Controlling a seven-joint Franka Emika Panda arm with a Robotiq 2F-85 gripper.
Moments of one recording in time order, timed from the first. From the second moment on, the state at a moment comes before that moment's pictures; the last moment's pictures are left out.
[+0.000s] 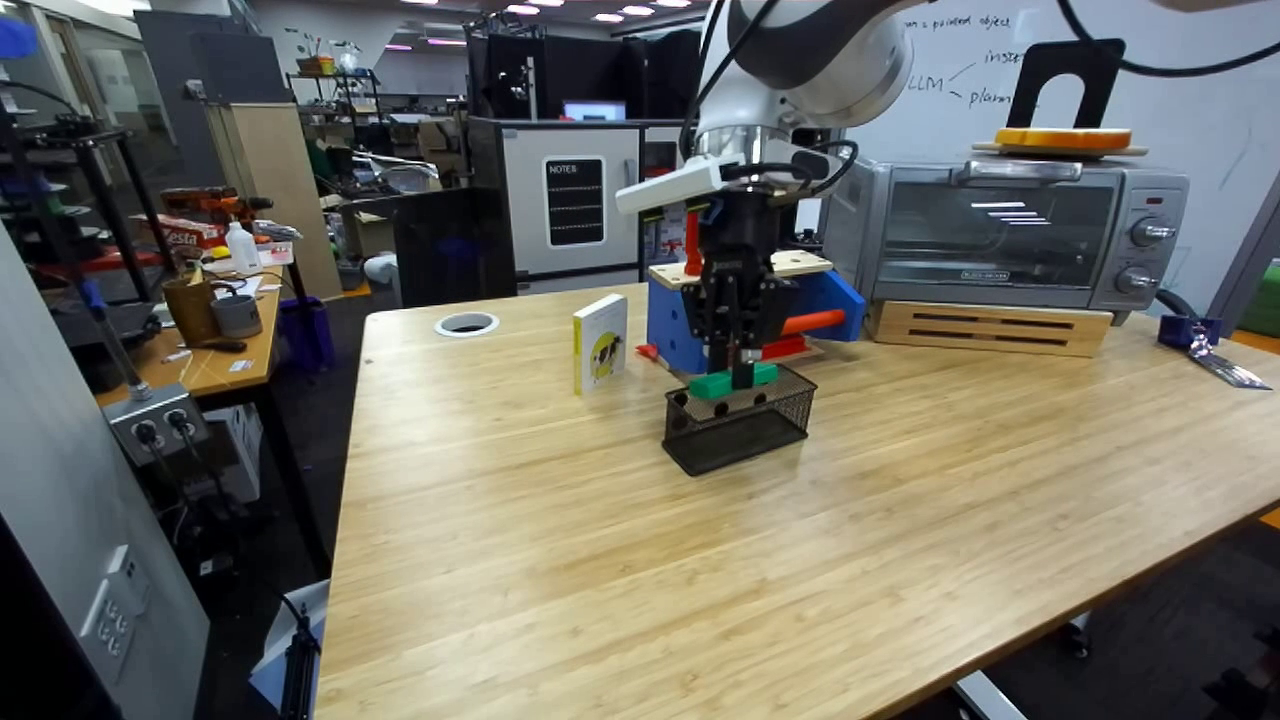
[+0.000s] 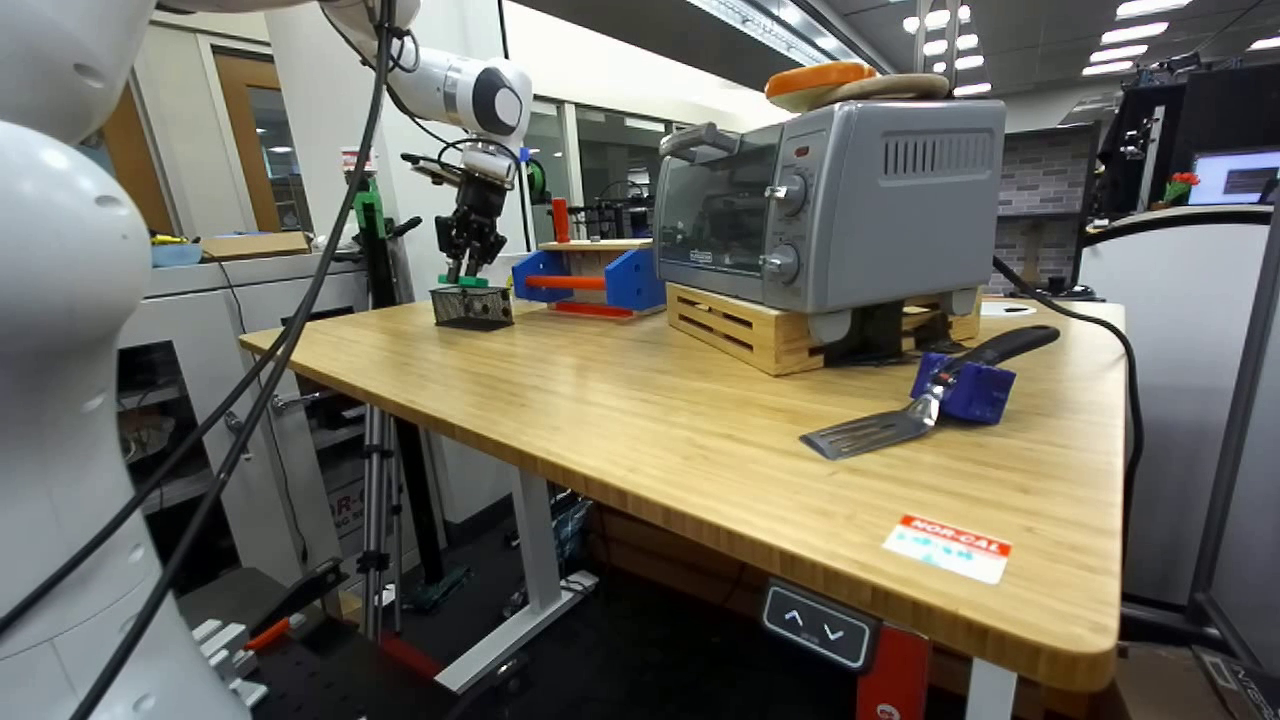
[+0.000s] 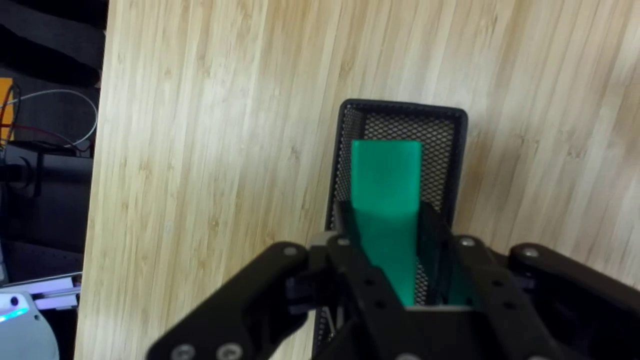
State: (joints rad) arm 0.31 0.56 0.10 -1.35 0.27 1.71 1.87
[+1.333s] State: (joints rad) arm 0.30 0.58 0.10 -1.35 0.28 1.73 1.89
